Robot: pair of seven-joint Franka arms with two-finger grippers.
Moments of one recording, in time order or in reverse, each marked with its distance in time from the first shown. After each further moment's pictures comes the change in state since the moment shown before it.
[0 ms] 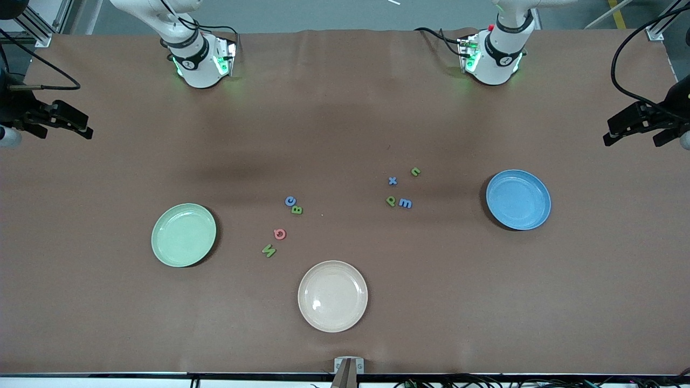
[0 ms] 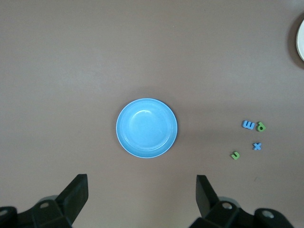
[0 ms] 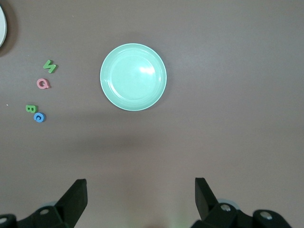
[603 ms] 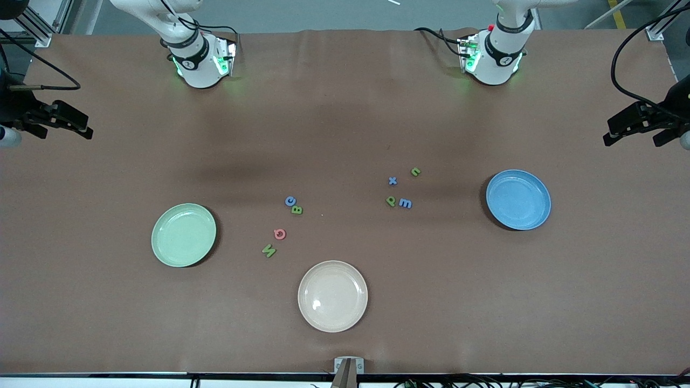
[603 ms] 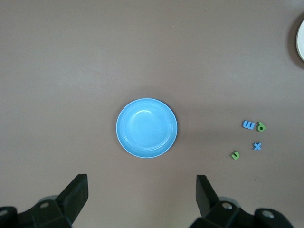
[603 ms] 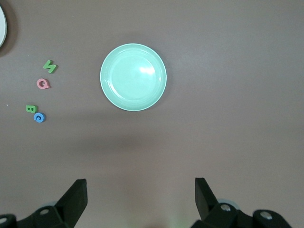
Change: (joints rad) left arm 0.000 0.000 0.000 0.000 0.000 0.000 0.000; right arm 0.000 0.000 0.000 0.000 0.000 0.001 0.000
